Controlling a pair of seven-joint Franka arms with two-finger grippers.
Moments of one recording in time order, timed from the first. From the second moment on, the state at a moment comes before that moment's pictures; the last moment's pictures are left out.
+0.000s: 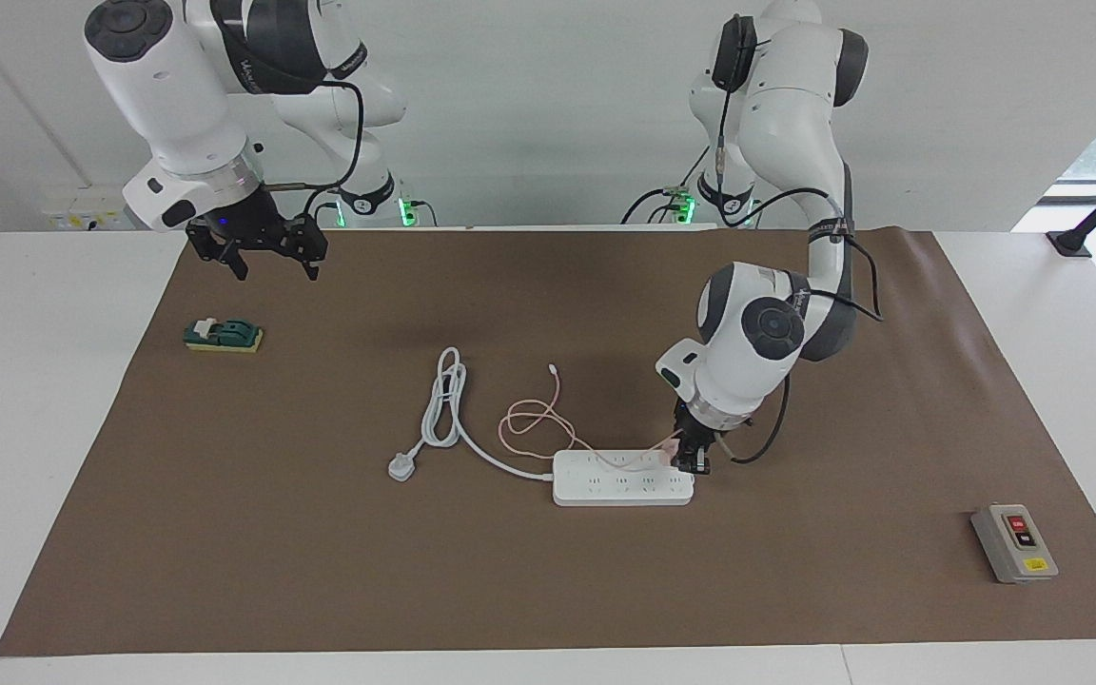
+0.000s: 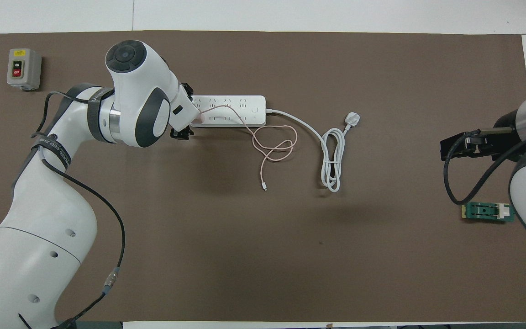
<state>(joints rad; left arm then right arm) -0.37 0.61 0.01 -1.50 -0.13 2.08 1.40 0.05 -0.05 0.00 -1.74 0.00 1.62 0.07</state>
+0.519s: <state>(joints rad) -0.36 0.59 0.01 -1.49 -0.24 2.05 1.40 0.05 -0.05 0.00 -1.74 0.00 1.62 0.07</state>
